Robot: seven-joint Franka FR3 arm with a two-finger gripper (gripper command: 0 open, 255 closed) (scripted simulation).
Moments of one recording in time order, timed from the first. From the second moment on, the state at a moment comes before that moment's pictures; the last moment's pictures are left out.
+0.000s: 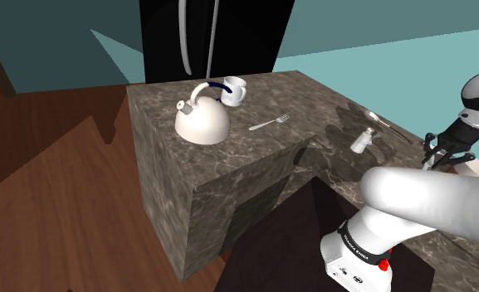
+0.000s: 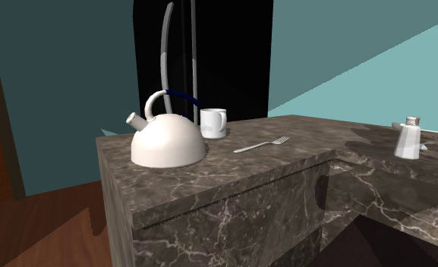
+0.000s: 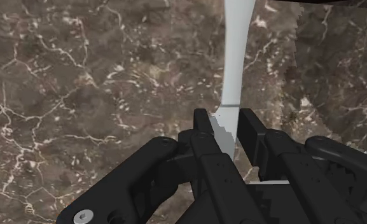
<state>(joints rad) -0.77 -0.85 -0.73 -2.61 -0.57 1.85 0.45</state>
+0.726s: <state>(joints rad) -0.77 -0.79 -0.83 -2.71 -0.64 2.01 0.46</state>
